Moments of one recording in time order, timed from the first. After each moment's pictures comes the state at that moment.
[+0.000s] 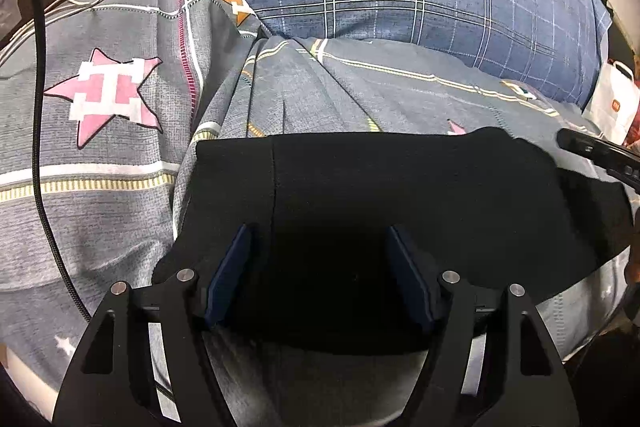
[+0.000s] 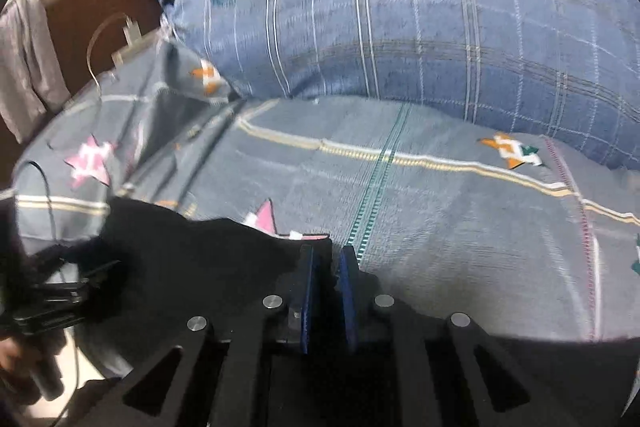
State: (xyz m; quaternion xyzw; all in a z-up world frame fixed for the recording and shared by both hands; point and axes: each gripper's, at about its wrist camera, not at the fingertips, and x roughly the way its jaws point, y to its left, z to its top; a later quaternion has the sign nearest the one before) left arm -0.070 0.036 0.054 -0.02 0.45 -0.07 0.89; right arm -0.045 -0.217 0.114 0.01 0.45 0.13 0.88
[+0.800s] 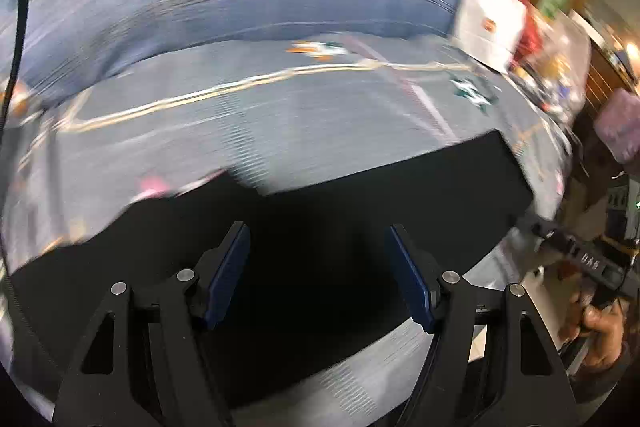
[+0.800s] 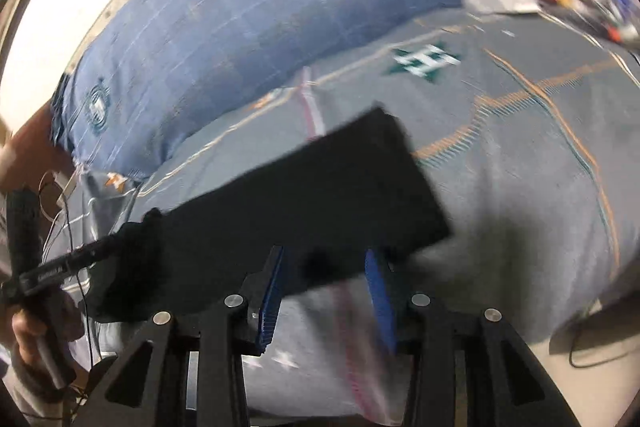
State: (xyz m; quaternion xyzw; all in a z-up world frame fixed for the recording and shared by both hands) left arm -0.051 -0.187 0.088 0.05 0.48 -0.32 0.81; right arm -0.227 -0.430 0.103 0.25 0.42 -0.07 0.87
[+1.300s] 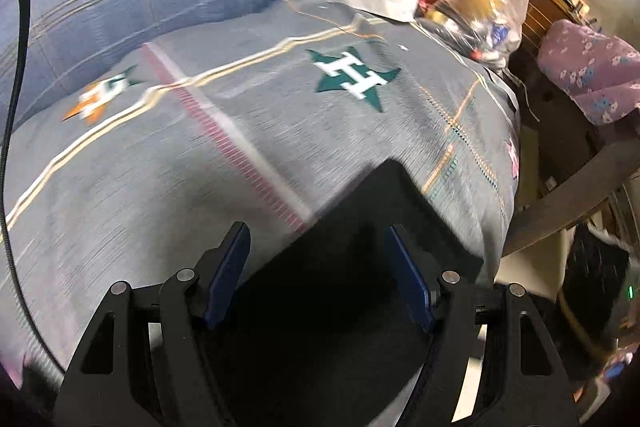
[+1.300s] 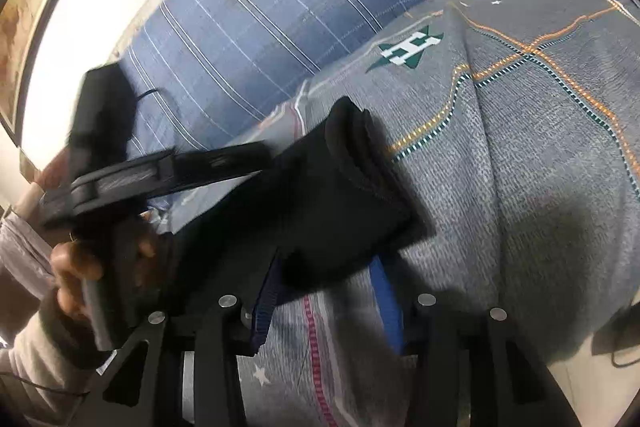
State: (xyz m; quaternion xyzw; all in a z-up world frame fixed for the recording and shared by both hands) left arm -0.017 -0.383 0.061 0.11 0.49 -0.47 0.73; right arm -0.238 -0.456 0.069 0.31 0.36 -0.02 0.88
